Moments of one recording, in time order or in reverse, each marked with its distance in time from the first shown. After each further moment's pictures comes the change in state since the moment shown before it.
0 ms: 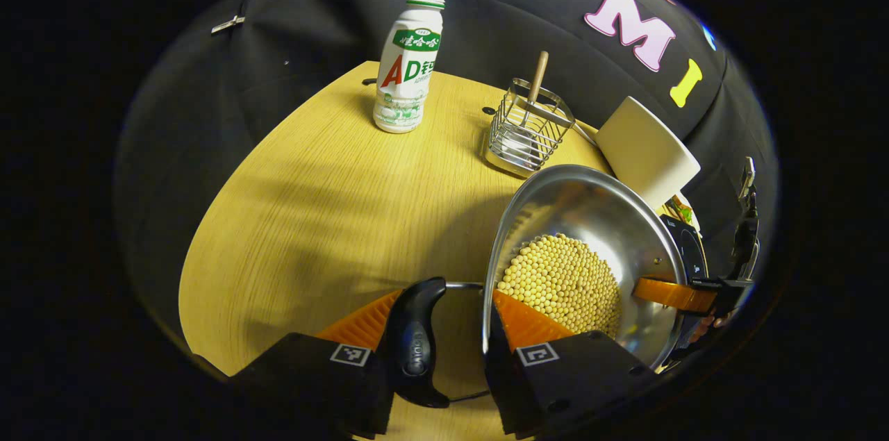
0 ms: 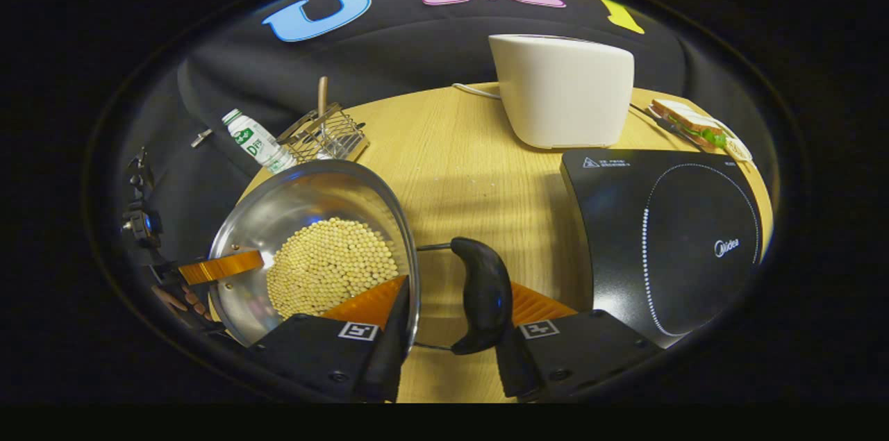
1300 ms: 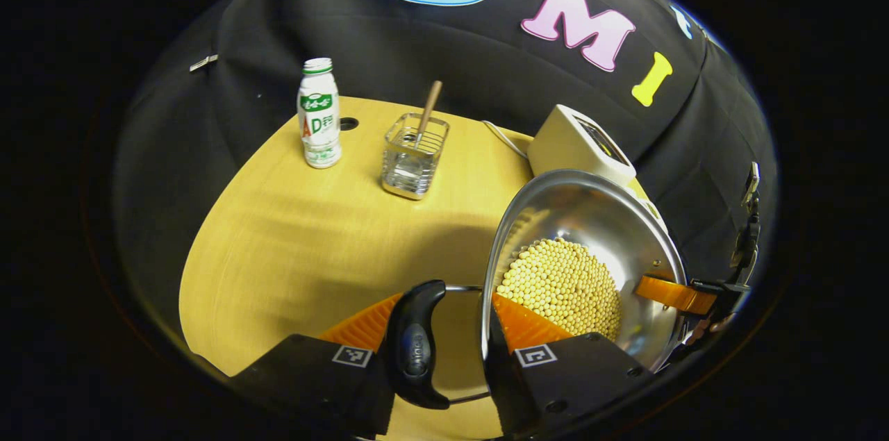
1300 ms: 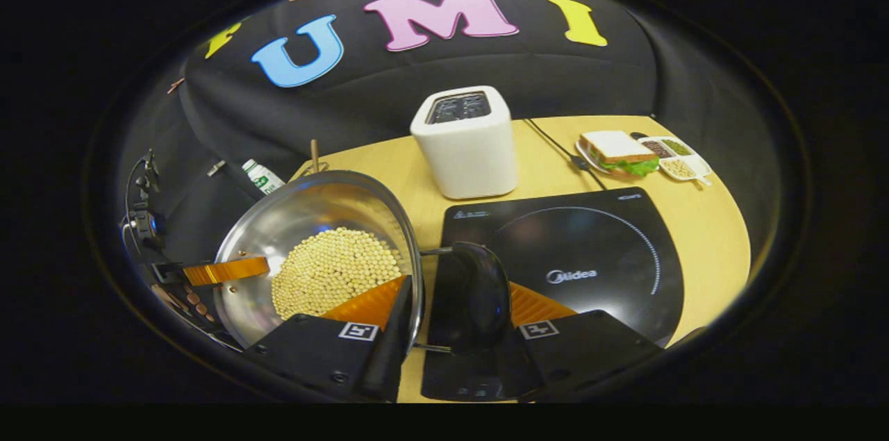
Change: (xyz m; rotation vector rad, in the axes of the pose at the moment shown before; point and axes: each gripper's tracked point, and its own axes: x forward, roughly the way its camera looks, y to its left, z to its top) left arm -0.062 -0.158 0.023 0.065 -0.045 -0.030; right arm -0.123 -0.109 0.057 0.050 -0.123 0.012
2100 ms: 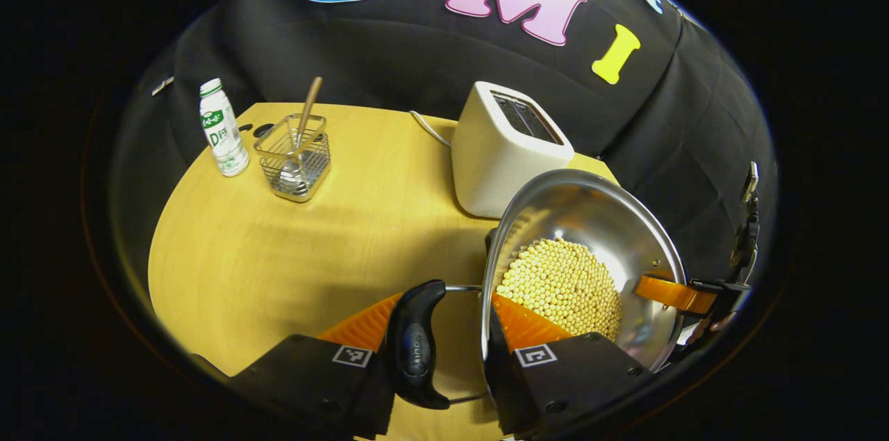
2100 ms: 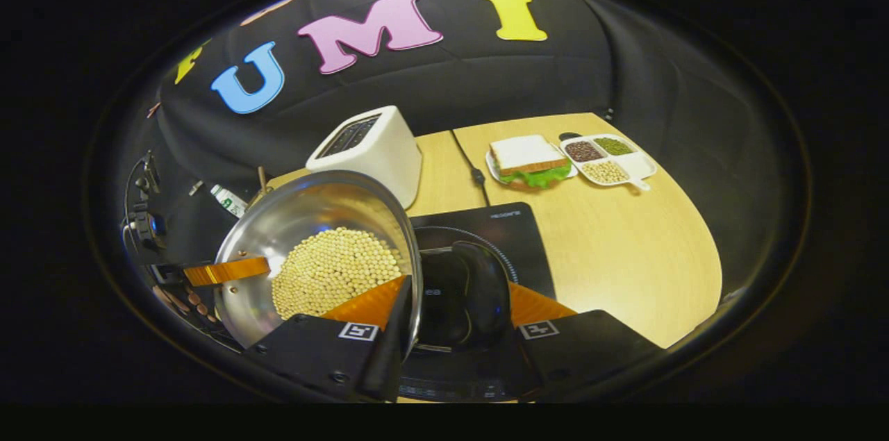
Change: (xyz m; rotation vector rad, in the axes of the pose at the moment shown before) left arm 0.048 -0.152 -0.003 0.054 0.028 -0.061; right arm -0.027 -0.151 0.031 0.053 -0.018 -0.062
